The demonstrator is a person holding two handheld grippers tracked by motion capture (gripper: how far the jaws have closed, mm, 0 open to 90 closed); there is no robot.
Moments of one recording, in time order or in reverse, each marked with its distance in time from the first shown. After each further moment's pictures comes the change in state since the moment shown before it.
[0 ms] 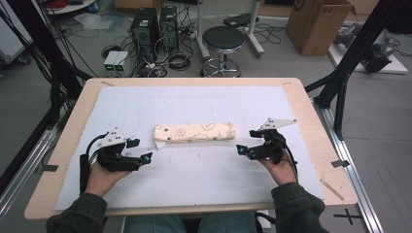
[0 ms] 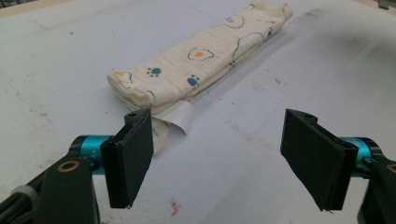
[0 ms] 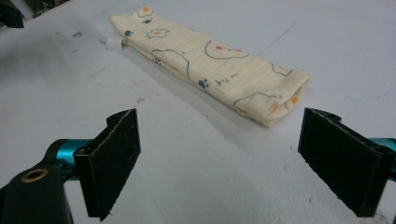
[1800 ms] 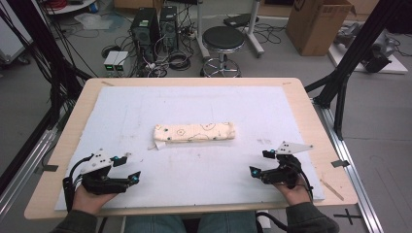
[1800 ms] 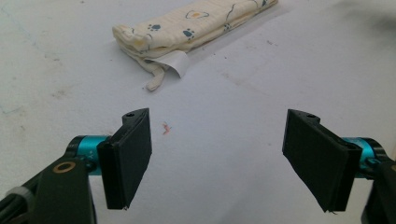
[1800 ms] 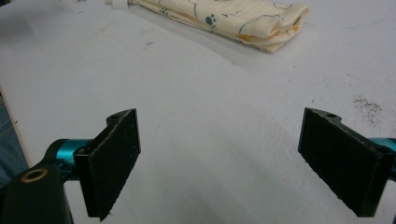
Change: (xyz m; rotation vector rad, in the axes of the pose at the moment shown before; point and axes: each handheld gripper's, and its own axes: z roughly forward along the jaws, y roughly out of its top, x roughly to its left) left arm -0.017 -0.045 -0.037 -0.013 0.039 -0.004; right arm 0.015 -0.060 -0.036 0.006 -0.026 0.018
